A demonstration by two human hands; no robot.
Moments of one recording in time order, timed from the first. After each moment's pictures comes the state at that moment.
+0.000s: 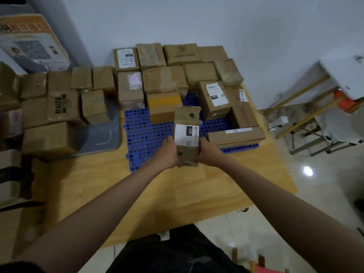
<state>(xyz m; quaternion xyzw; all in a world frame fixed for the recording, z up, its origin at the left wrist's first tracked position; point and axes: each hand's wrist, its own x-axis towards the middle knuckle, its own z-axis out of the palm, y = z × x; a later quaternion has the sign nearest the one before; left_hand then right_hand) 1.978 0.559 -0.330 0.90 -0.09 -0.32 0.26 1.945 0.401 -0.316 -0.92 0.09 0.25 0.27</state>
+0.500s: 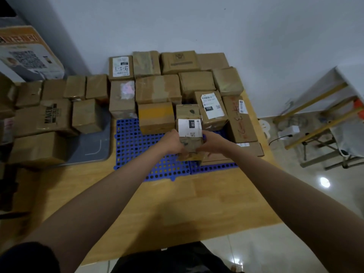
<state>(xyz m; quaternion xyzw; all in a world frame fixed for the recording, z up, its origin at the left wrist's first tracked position) 2.057 0.475 -0.308 0.88 -0.11 -0.35 0.29 2.029 0.307 -0.312 -0.88 0.09 0.29 0.36</state>
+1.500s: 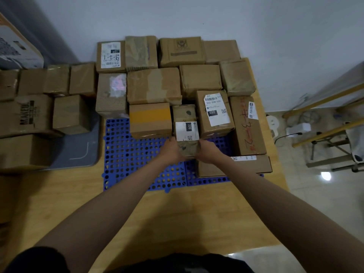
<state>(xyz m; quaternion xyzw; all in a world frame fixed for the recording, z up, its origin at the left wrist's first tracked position) 2.103 0.443 -0.386 0.90 -0.04 -0.34 0.28 2.088 0.299 -0.389 -0.90 0.06 0.32 0.27</state>
